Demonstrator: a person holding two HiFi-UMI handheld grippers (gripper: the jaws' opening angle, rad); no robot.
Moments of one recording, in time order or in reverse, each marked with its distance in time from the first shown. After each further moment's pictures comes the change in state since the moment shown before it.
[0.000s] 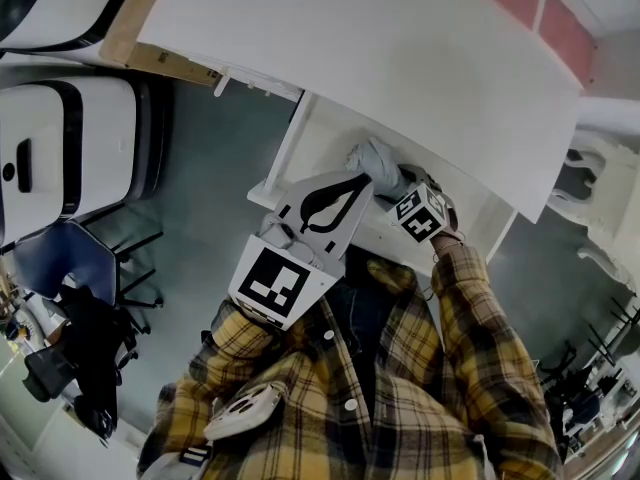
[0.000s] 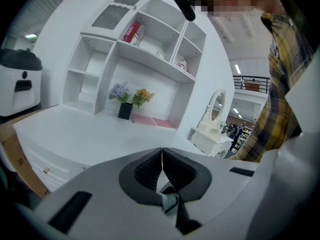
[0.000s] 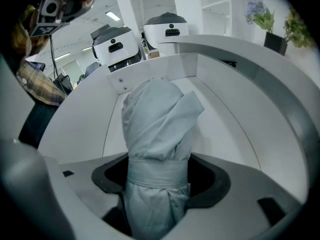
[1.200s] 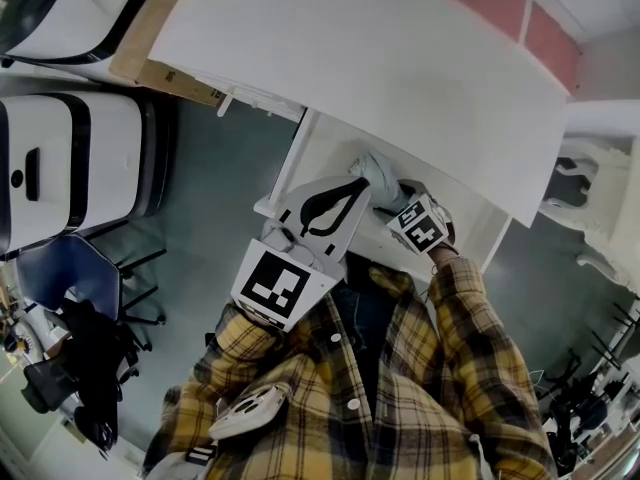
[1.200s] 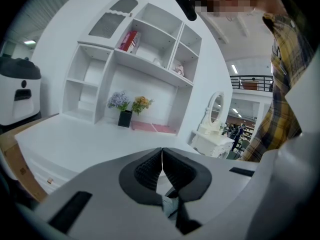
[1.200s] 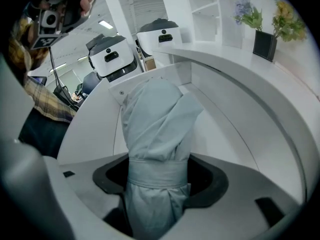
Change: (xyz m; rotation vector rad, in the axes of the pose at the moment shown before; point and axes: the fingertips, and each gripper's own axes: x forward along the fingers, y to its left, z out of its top) left arm -0.012 0.000 0.023 0.040 -0.047 0.003; right arm -0.020 0.008 0.014 0.101 -0.051 0.017
